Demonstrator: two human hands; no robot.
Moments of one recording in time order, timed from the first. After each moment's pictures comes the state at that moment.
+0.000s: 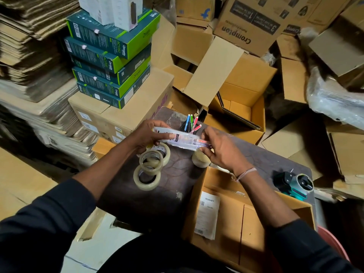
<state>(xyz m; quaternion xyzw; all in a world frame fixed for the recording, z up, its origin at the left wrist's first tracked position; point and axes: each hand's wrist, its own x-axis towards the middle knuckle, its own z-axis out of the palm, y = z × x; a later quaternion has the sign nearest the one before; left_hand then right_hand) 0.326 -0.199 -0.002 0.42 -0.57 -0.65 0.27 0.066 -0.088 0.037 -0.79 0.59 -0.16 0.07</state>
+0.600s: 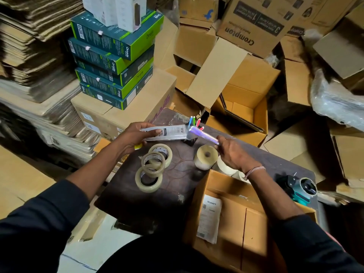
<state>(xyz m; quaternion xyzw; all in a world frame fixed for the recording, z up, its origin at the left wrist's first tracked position) 0.361 -0.220 -0.020 0.48 -0.44 -0.70 0.29 0.030 -0.104 0.007 -0.73 0.67 -0.06 0.13</state>
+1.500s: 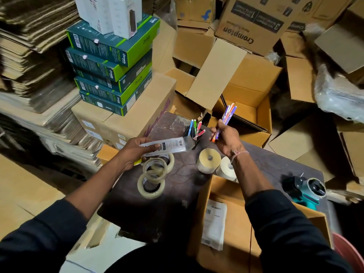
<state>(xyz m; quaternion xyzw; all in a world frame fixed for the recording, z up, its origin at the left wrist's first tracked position) 0.365 -0.206 -0.043 0.50 -0.45 -0.69 0.28 0.060 -0.173 0.008 -0.12 0.57 -0.59 0.56</state>
